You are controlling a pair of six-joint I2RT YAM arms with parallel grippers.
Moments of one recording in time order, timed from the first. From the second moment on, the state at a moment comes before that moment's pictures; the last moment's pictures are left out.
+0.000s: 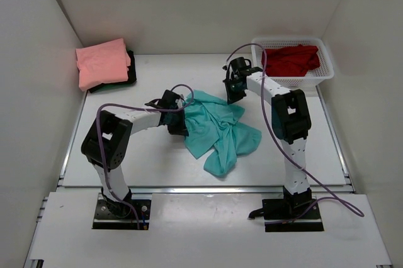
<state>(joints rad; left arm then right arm) -0.48 1.80 1.03 -0.29 0.23 -0.56 0.34 2.22 1.77 -0.64 -0.16 0.05</state>
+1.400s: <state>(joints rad) -0.21 0.95 1.05 -0.58 0.14 -0.61 0.28 2.13 2.44 -0.33 0.01 -0.02</state>
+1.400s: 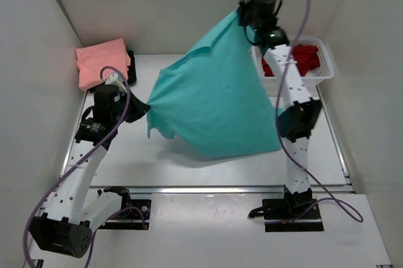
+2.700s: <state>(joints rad) -0.18 0.81 0.65 -0.53 0.04 -0.64 0.25 1.45 0.84 -0.53 -0.04 0.15</state>
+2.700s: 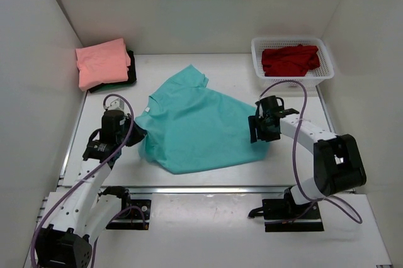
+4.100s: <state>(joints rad) -0.15 0.77 0.79 -0.60 0.00 -0.60 0.32 1.53 1.24 -0.54 -0.04 0.20</state>
